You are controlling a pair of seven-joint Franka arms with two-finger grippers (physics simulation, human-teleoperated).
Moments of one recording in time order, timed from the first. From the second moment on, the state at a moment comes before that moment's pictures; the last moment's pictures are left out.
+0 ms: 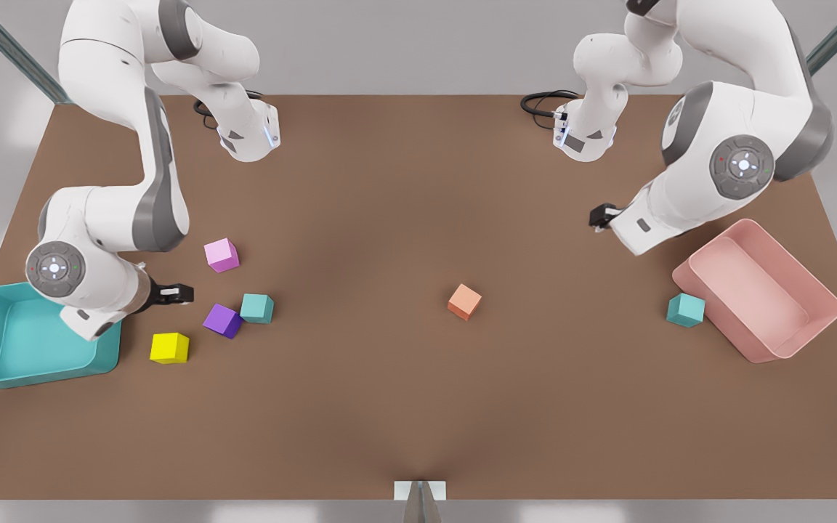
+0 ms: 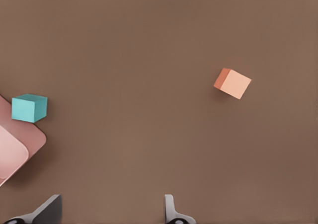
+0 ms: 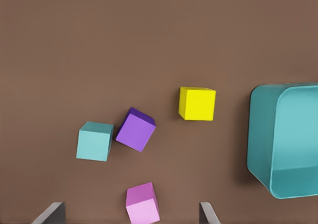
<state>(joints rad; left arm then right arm) -0.16 0.21 -0.12 -1.33 -0.02 1.30 -0.12 0.12 0.40 -0.04 -1.35 -0.10 1.56 -0.02</state>
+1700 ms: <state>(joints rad) -0.11 0.32 -0.11 -1.32 -0.03 1.26 -0.13 0.28 0.37 -0.13 -2.13 0.19 2.38 0.08</state>
